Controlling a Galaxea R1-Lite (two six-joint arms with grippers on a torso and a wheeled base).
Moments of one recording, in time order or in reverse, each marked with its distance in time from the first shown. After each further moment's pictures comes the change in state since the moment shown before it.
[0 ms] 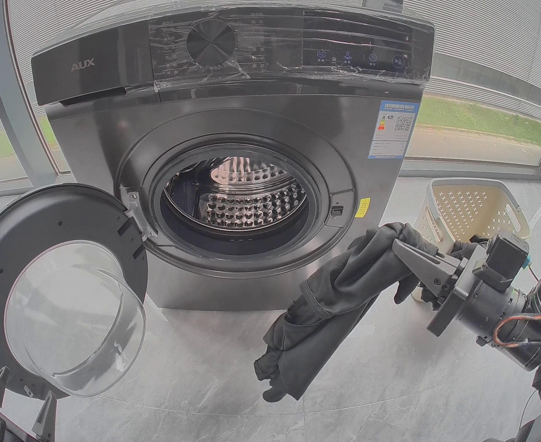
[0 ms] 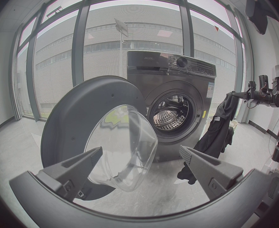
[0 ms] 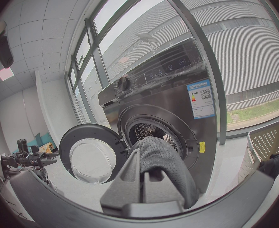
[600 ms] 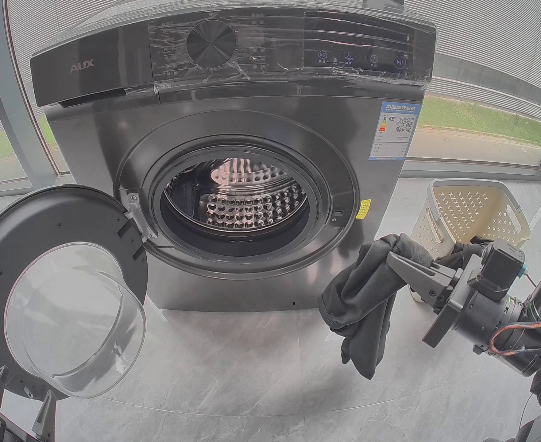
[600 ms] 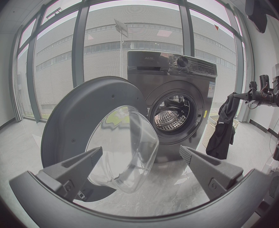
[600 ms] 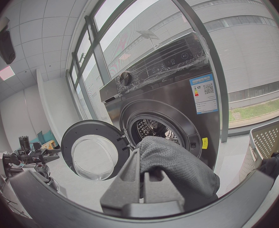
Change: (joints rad) left arm 0.000 0.000 0.000 -0.003 0.010 0.010; right arm 0.019 0.009 0.020 0.000 0.003 0.000
